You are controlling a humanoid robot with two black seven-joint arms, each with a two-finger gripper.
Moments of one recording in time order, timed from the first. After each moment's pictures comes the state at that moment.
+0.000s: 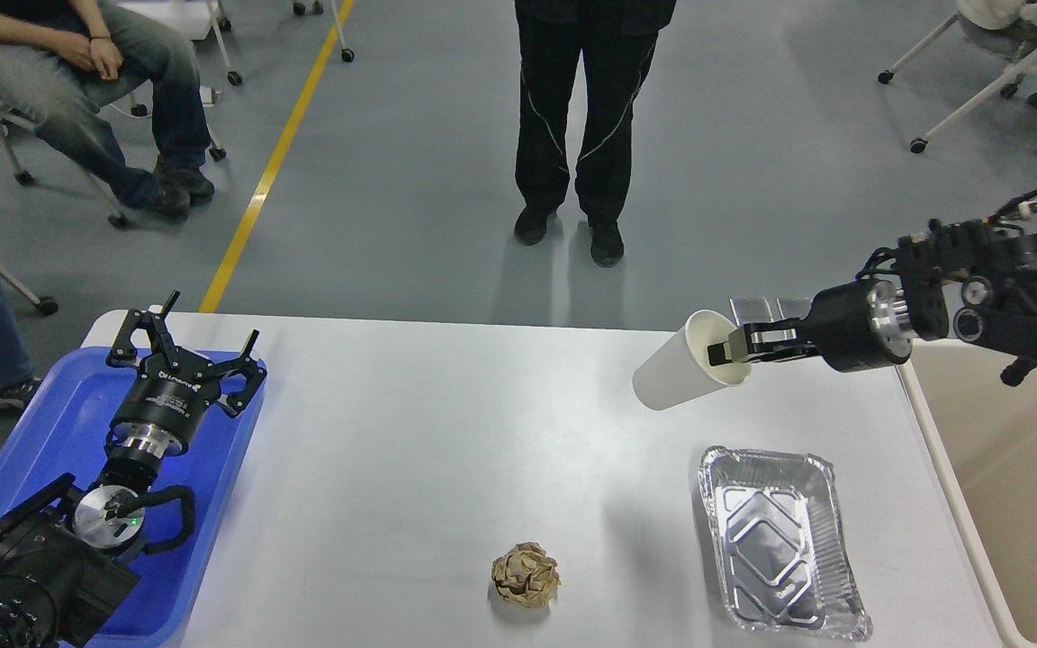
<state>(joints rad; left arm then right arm) -0.57 0.28 -0.93 -0.27 -0.13 -0.79 -0.32 1.57 -0.64 -0.63 1.11 -0.84 0.33 0.50</state>
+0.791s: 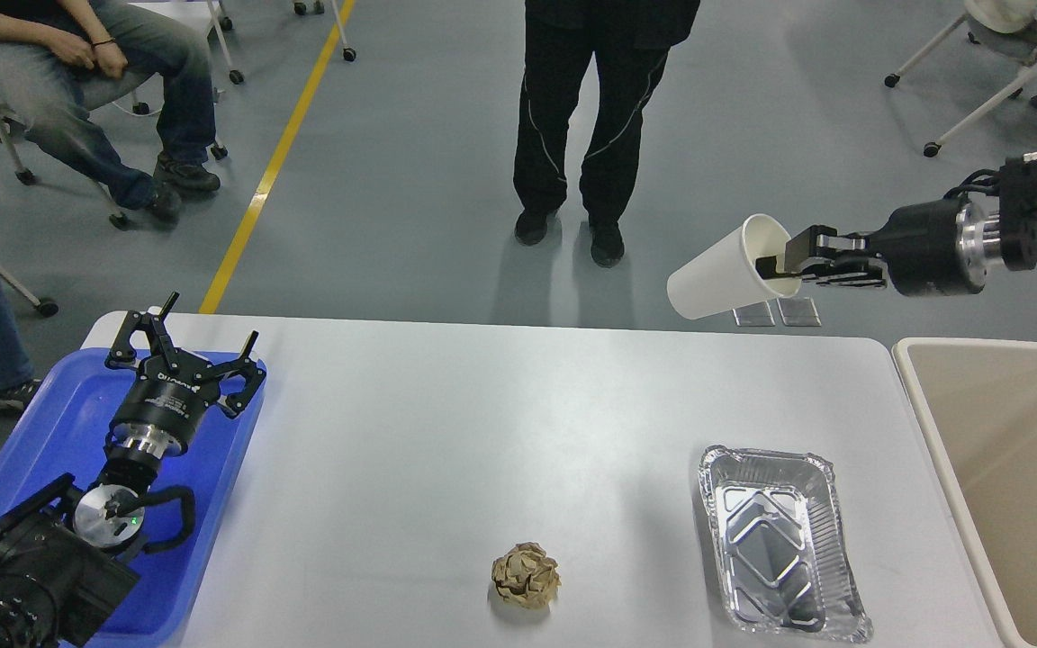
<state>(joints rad) -0.57 0.28 -0.93 -0.27 -0.13 -0.79 -0.32 1.60 -0.77 -0.55 0.99 -0.67 0.42 0.50</state>
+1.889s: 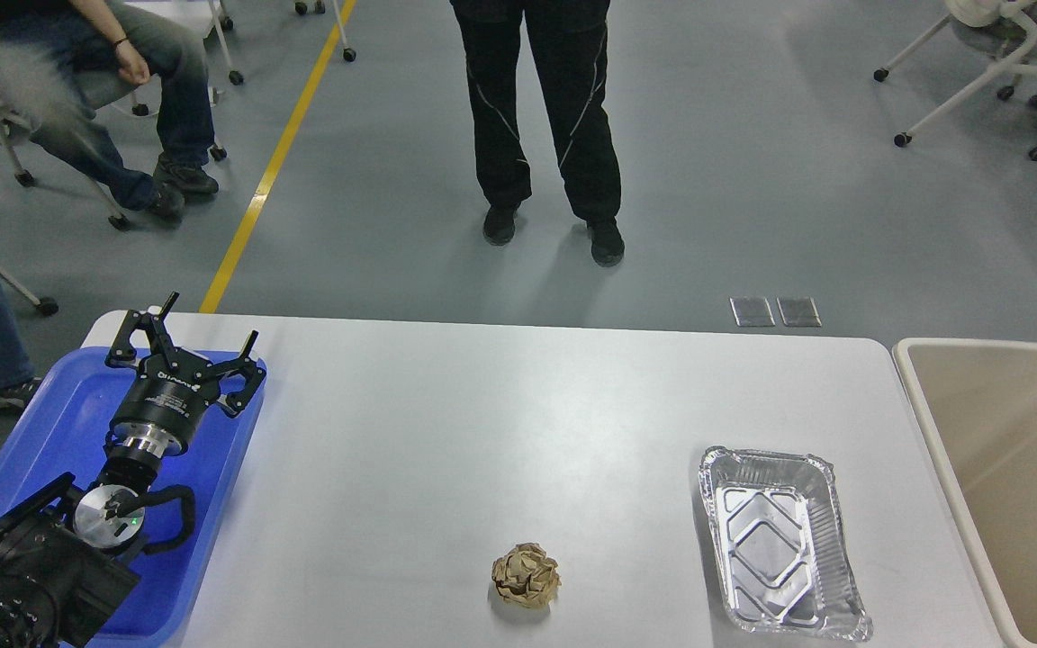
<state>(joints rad) -0.57 0.28 -0.93 -0.27 -0.13 -0.79 -0.32 1.07 -0.75 -0.44 0.12 -0.30 0.26 0.12</state>
